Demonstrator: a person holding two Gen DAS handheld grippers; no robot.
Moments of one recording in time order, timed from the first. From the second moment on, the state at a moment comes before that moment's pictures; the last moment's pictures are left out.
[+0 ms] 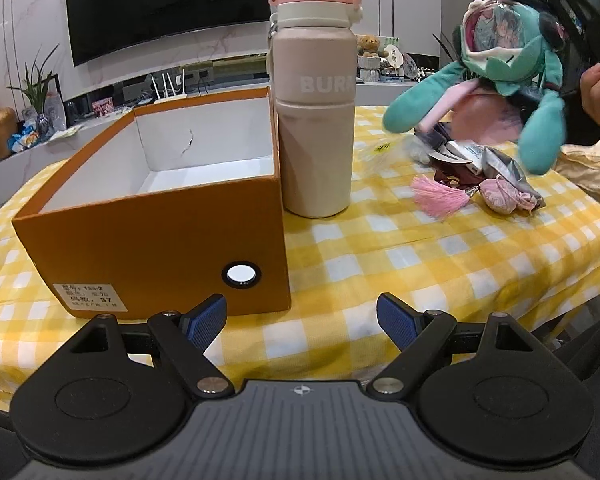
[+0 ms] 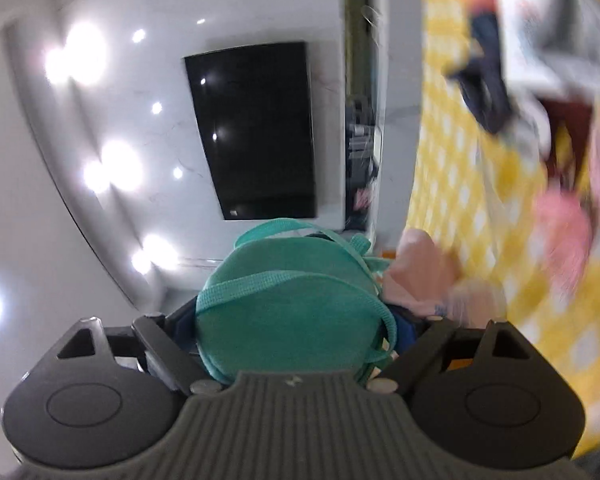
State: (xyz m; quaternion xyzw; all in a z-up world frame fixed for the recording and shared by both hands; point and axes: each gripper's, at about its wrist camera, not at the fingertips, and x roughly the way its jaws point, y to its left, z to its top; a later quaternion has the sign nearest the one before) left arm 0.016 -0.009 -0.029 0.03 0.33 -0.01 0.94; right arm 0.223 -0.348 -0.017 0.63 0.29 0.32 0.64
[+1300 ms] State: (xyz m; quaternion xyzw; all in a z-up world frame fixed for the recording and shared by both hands) left arm 0.219 -0.158 -0.040 0.04 0.30 -0.06 0.95; right arm 0.185 -0.431 0.004 0.30 0.33 0.07 0.89
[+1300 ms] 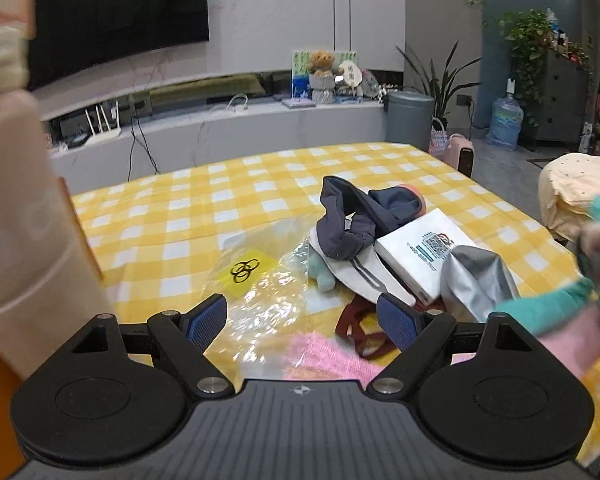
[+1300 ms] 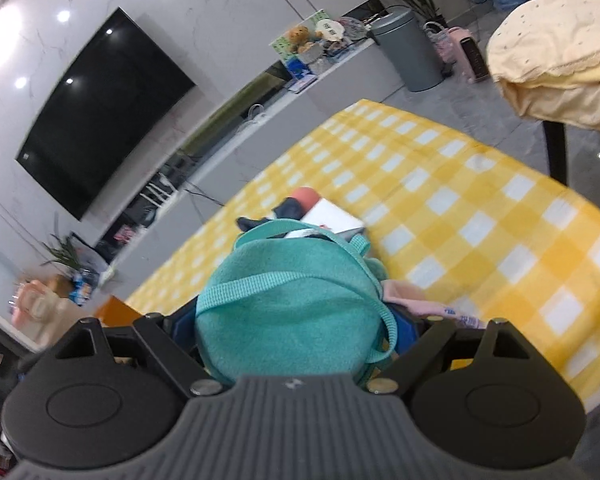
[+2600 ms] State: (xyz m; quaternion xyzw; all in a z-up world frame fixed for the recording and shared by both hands) left arm 0.265 -0.160 -0.080 0.03 0.32 0.01 0.95; right arm 0.181 -0.443 0.003 0.30 0.34 0.06 0.89
